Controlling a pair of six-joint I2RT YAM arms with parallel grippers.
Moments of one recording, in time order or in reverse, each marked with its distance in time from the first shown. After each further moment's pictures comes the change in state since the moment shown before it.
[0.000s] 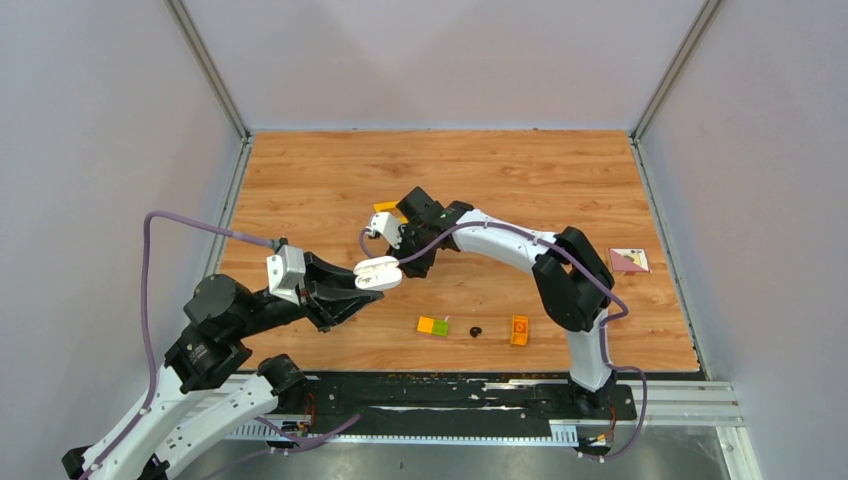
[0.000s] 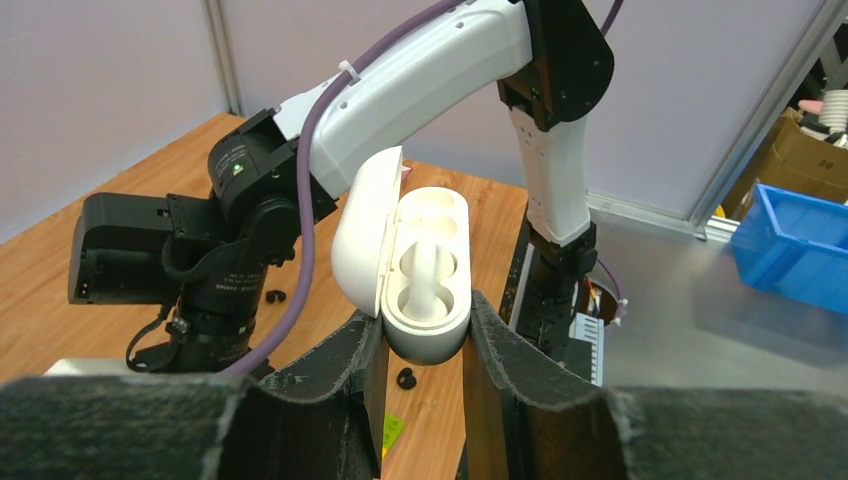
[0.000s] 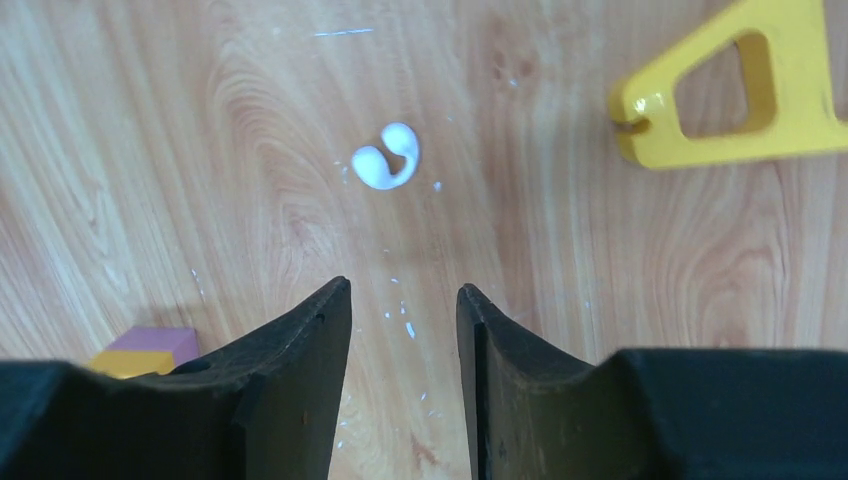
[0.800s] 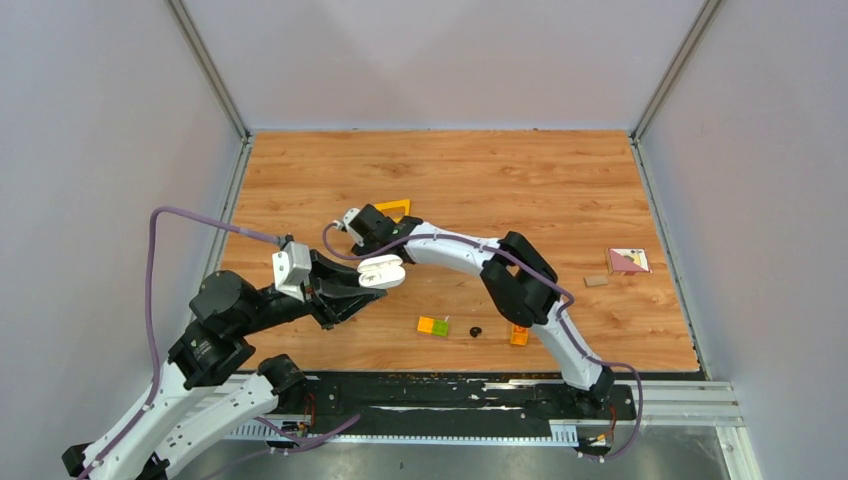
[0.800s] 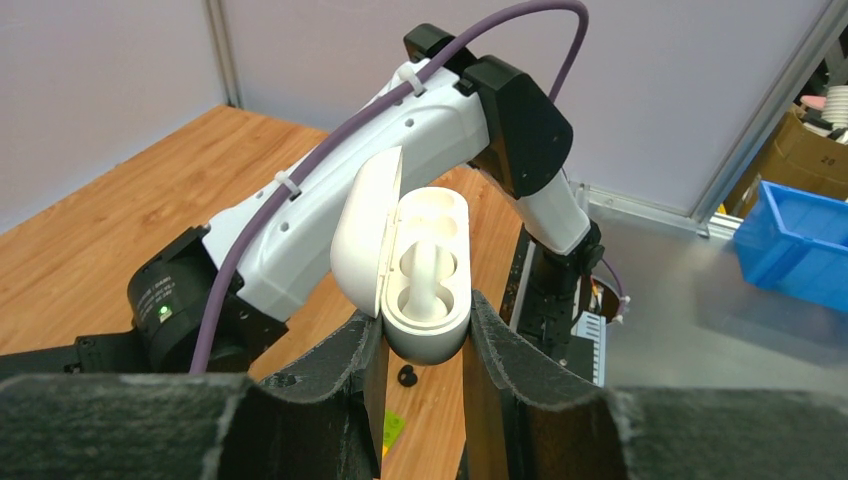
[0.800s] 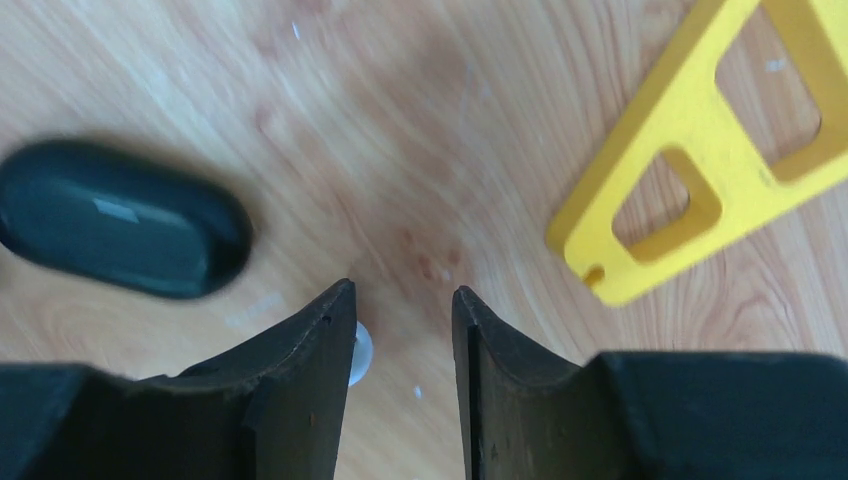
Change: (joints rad) left arm 0.000 0.024 0.000 0.006 0.000 0.001; right arm 0.132 0.326 0.328 0.069 0.383 0.340
